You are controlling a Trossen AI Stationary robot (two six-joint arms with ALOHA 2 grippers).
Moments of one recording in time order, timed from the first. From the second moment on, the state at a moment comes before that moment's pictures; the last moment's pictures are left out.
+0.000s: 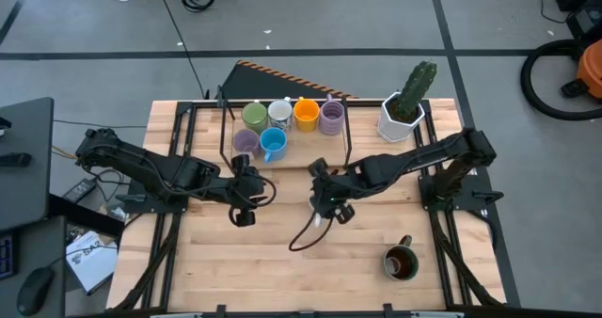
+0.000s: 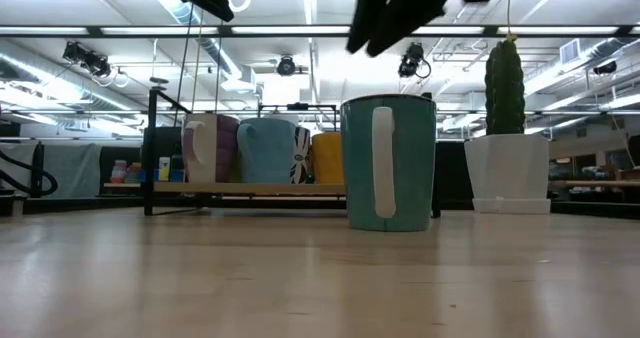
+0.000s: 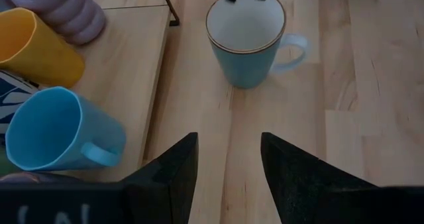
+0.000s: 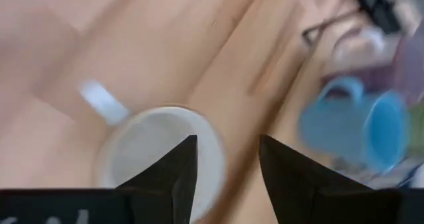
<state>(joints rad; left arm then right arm) -0.33 1.31 1.20 -0.78 -0.43 -0.28 0.24 1.70 1.49 -0.80 0.27 -0.52</state>
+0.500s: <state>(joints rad) -0.31 1.31 1.20 -0.78 -0.43 -0.25 0.24 1.70 1.49 -0.98 0.10 0.13</state>
